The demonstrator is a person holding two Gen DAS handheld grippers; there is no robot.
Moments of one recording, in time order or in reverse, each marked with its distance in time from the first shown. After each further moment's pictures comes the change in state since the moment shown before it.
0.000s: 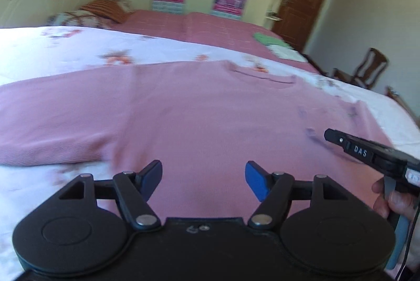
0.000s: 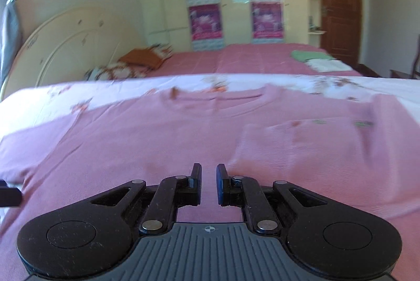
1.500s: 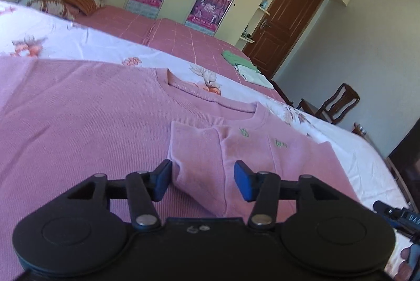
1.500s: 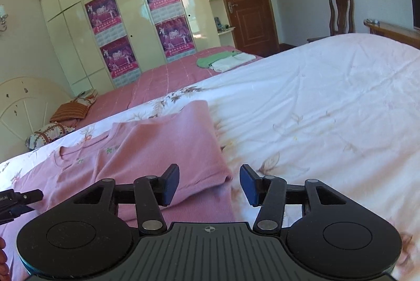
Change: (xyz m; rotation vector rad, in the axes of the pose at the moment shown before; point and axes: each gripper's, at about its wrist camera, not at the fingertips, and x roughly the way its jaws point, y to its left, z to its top) left arm 0.114 -0.035 0.033 -0.168 -0.063 -0.166; right arm -0.121 -0.177 -0.008 0.318 -0.075 -0.217
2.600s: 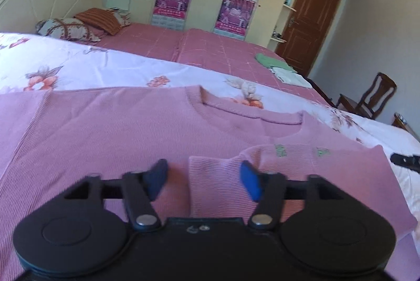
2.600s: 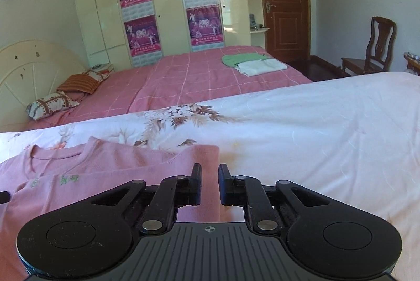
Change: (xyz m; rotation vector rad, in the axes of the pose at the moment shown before) left arm 0.019 -0.006 0.011 0.136 -0.047 0.217; right arm 0.137 0.005 0.072 -0.212 0.055 0.064
